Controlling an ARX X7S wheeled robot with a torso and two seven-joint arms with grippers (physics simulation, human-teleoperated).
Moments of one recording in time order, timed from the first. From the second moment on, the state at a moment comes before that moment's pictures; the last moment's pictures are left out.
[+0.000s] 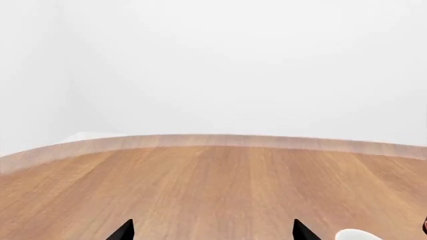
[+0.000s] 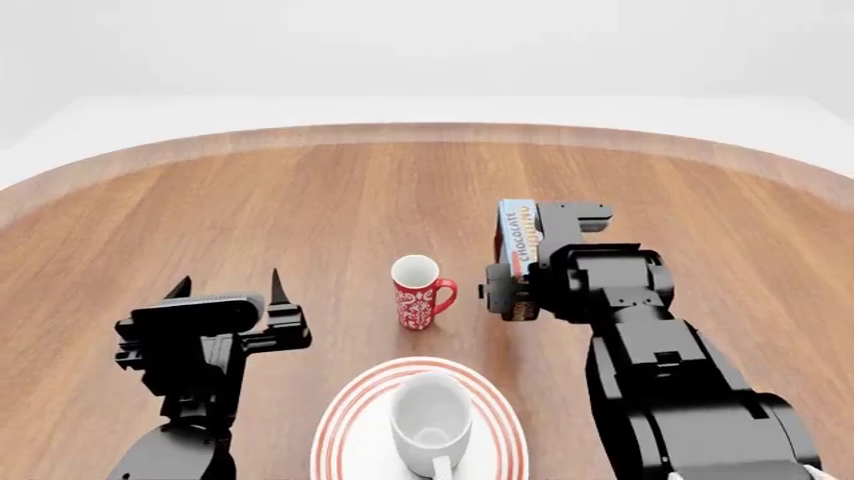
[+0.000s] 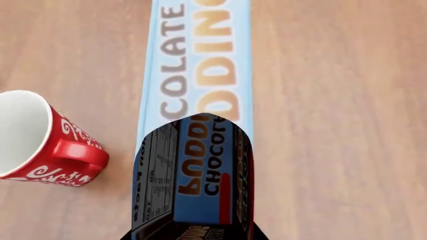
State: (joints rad) left arm -0.24 -0.35 0.19 0.21 -0.39 -0.28 -0.37; right arm 1.29 0.01 -0.09 1.31 0.09 0.78 -0.01
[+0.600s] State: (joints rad) left arm -0.23 -0.36 0.18 0.24 -0.39 -0.27 -0.39; right arm 0.76 0.37 0.01 0.09 0.46 1.44 0.03
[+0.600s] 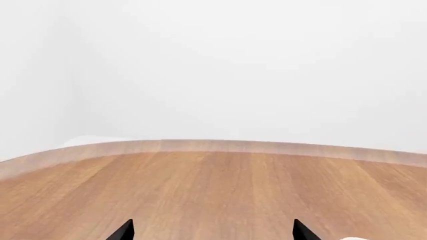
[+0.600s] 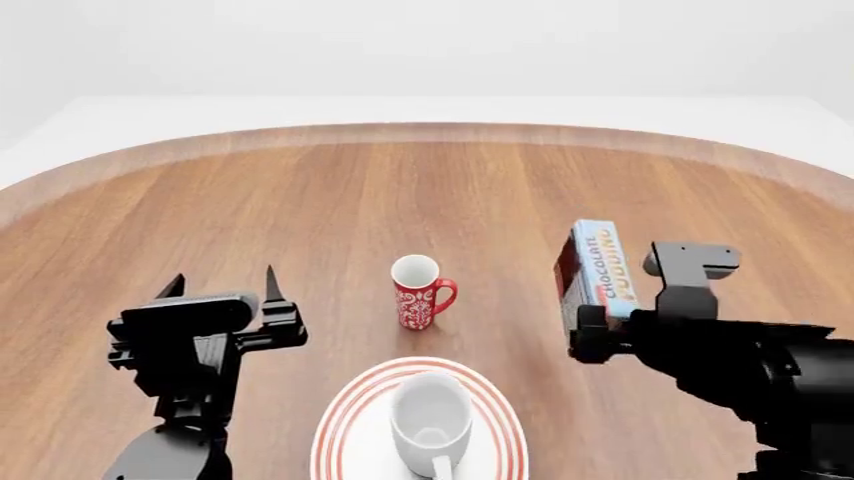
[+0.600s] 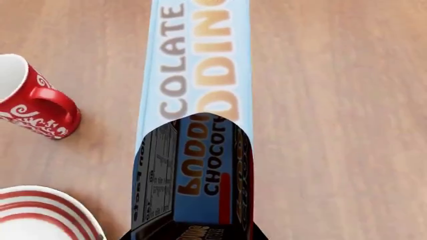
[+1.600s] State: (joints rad) left arm -0.22 -0.37 0.18 0.25 -0.40 -0.26 -0.40; right arm 0.35 0.65 0.03 -0.18 0.99 1.32 0.27
